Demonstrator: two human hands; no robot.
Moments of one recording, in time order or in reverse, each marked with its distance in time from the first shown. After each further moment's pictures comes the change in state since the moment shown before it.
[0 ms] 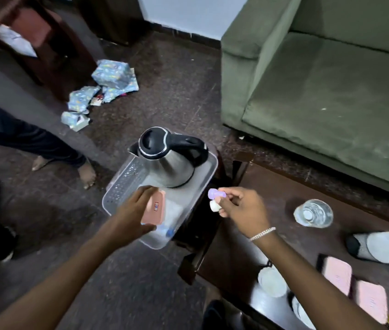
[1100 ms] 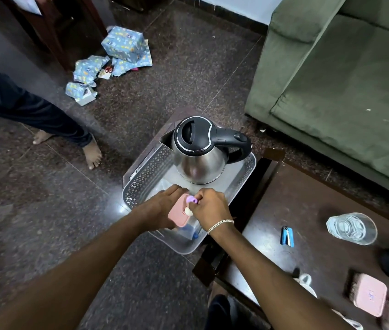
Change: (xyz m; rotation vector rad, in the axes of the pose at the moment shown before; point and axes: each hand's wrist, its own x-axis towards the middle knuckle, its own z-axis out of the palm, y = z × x) left_hand 0.059 -0.077 0.044 -0.058 -0.203 0.179; right_hand 0.053 0.004 0.169 -0.561 -0.130 0.127
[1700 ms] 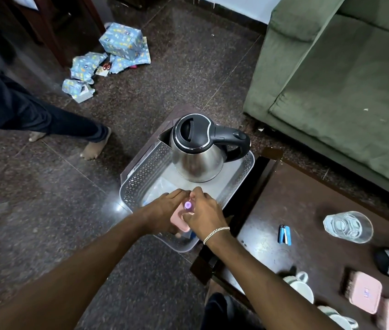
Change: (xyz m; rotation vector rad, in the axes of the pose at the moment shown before) left_hand 0.000 0.009 0.012 -0.094 -0.042 0.029; right_hand -0.016 0.005 0.011 -0.105 -0.071 -0.122
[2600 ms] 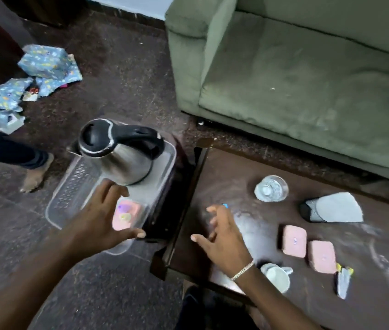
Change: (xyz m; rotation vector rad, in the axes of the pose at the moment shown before) left_hand -0.028 0.103 -0.027 0.137 0.330 0.097; right_hand -0.144 0.154 -0.075 0.309 0.359 0.017
